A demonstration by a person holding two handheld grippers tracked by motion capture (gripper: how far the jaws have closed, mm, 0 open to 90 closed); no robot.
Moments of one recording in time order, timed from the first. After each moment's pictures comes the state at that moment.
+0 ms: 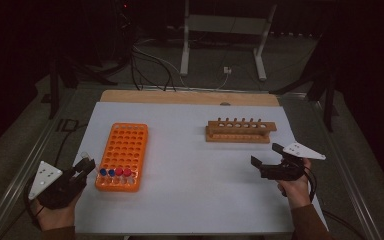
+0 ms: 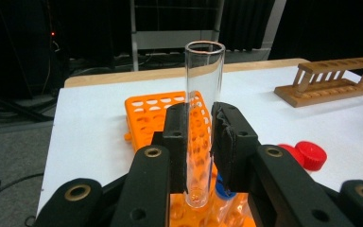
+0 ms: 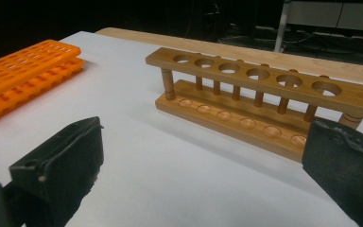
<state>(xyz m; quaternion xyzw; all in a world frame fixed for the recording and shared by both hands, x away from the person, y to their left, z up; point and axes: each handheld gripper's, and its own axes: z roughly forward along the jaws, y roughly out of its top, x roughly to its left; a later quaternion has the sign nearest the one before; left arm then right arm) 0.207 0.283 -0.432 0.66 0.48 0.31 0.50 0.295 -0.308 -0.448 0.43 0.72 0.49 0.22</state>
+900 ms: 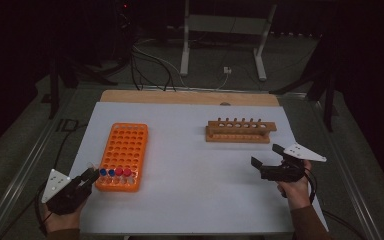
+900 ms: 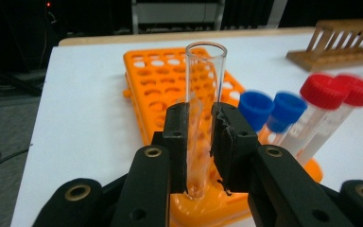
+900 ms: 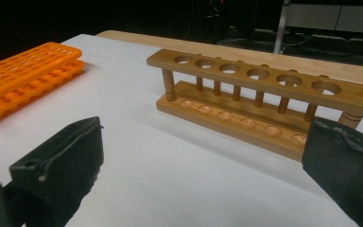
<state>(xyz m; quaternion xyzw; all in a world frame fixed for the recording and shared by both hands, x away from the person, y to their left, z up) 0.208 0.282 -0.473 0.68 0.49 0.28 0.46 0.292 -0.308 -0.450 0.43 0.72 0.50 0.22</state>
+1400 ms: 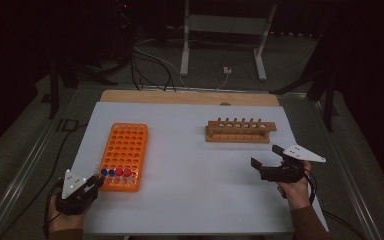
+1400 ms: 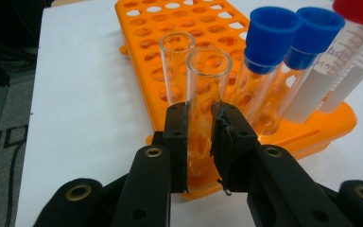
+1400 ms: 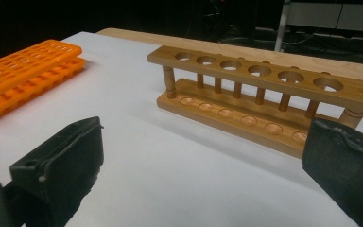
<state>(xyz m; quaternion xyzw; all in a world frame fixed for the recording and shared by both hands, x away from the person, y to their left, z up) 0.214 0.269 -0.484 0.74 0.49 0.28 0.37 0.290 -0.308 -0.452 0.43 0.72 0.50 0.22</state>
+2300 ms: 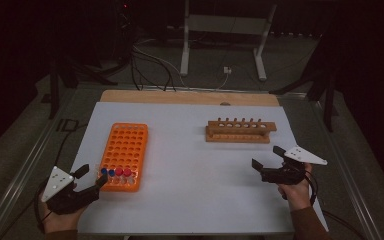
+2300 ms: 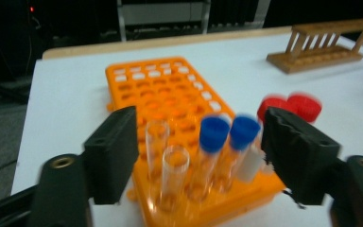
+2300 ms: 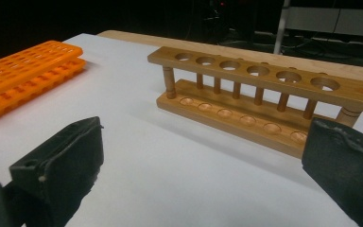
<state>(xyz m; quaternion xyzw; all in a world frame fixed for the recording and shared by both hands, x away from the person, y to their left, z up) 0.208 0.273 -0.448 0.69 0.47 0.28 0.48 0.286 -0.310 -0.454 0.43 0.72 0.50 0.23</state>
